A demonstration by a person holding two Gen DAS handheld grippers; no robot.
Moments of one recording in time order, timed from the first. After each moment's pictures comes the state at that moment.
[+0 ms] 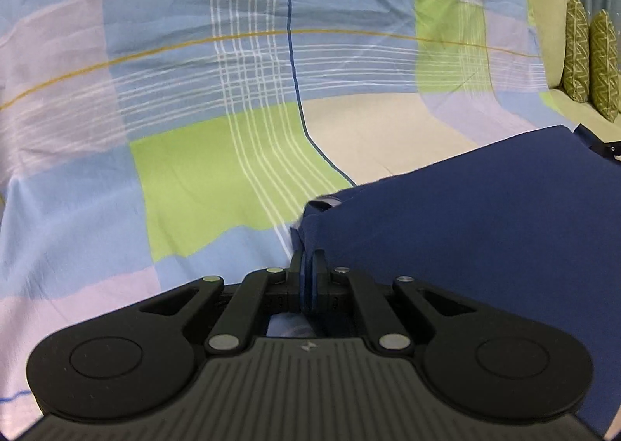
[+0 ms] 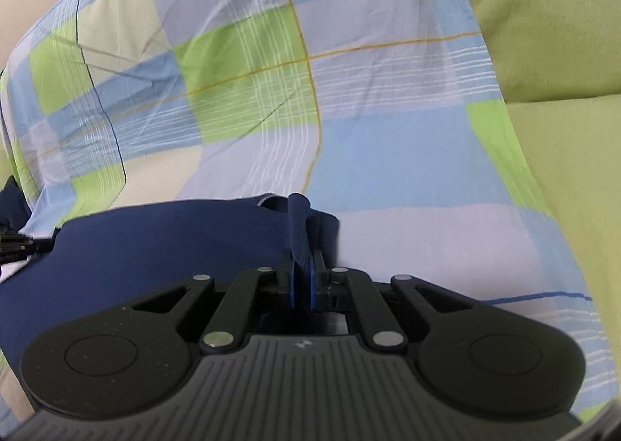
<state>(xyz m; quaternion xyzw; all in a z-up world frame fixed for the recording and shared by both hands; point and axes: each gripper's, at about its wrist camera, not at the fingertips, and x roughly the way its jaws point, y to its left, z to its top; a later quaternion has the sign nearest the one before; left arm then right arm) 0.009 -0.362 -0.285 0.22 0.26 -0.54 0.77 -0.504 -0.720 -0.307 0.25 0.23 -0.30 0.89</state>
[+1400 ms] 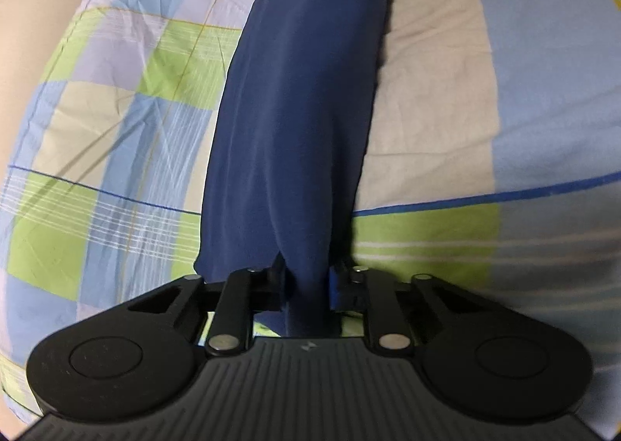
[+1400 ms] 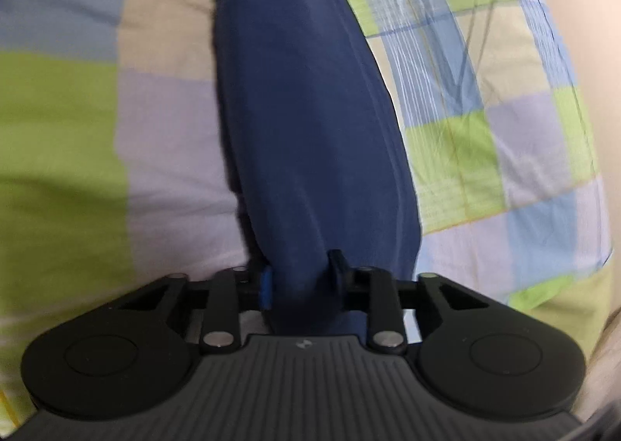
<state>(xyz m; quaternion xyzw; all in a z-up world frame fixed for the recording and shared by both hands) -0.214 -0.273 -0.323 0.63 -0.10 -0.52 0.57 -0.464 -0.485 -0.314 -0.42 0.45 -0.16 0.77</state>
